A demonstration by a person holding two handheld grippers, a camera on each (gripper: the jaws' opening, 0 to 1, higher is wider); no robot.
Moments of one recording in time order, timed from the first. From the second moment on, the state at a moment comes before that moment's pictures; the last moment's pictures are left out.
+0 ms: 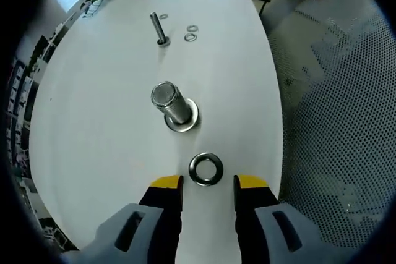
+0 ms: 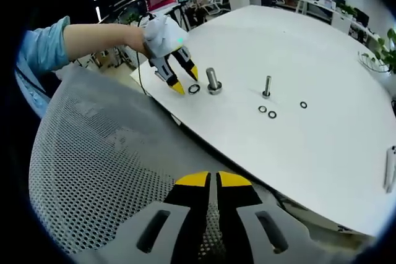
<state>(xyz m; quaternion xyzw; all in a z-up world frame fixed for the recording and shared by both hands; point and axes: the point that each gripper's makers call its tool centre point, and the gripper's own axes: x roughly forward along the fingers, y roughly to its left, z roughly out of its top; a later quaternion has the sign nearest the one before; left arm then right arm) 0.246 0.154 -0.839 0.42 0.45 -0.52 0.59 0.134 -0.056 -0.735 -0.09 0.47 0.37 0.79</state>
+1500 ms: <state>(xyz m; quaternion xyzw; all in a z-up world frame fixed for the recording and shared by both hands) 0.254 0.148 -0.839 0.40 0.47 -0.52 0.59 0.133 -0.056 -0.735 -0.09 0.47 0.37 0.79</state>
